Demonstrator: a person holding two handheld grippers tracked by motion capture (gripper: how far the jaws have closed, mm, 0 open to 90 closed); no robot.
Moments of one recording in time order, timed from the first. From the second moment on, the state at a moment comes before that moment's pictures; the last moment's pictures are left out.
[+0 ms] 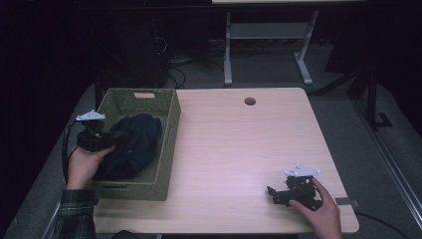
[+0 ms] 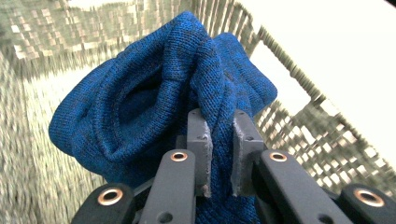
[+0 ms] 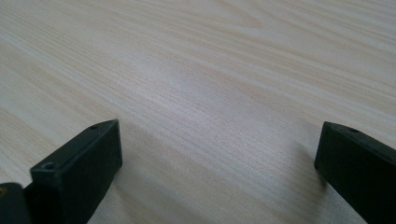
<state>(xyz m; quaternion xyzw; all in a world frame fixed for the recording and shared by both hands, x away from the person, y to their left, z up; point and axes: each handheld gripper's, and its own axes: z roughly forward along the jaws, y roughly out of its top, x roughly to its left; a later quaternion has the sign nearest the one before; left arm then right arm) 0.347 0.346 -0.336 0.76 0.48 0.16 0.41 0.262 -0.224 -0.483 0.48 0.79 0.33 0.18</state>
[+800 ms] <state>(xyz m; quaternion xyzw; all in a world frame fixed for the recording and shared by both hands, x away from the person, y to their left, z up) 0.332 0.329 -0.271 0.73 0.40 0.16 0.53 0.263 -0.224 -0.483 0.48 0.79 0.33 0.18</state>
